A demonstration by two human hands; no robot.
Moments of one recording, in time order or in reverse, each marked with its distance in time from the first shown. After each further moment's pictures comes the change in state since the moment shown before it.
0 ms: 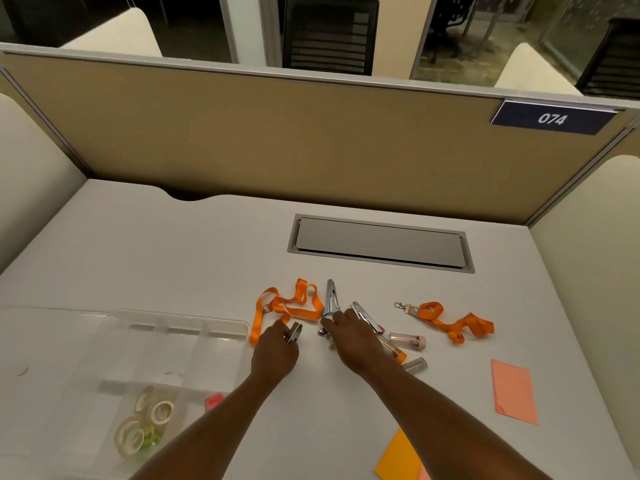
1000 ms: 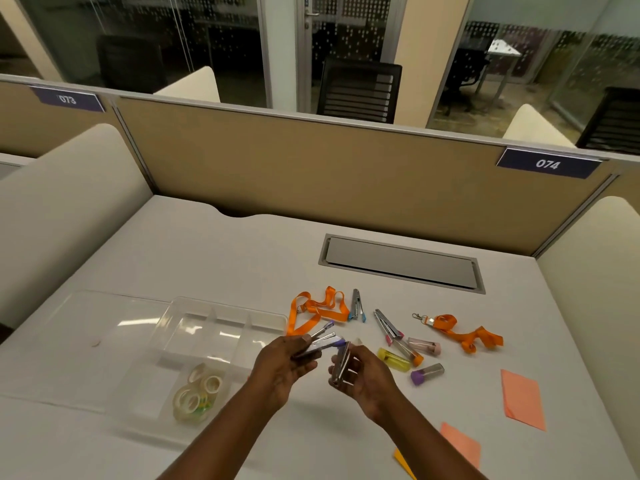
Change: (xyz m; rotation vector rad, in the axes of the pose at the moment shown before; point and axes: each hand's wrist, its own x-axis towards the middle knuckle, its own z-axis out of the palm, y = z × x) left_hand -0.118 0.001 -0.089 -1.289 -0.123 -0.339; right_hand -0.085 -0.101 -0.045 1.947 0.003 0.835
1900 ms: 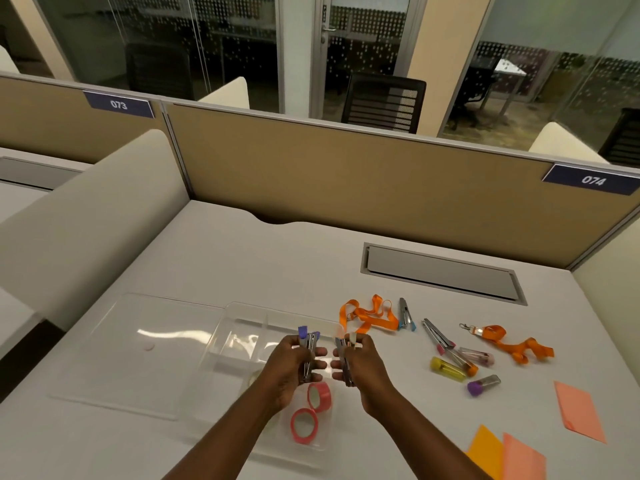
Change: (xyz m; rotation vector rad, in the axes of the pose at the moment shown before) left_hand 0.024 0.057 -0.117 0.243 -0.127 0.049; right_hand -0.003 0.047 0.142 -0.518 0.094 -0.278
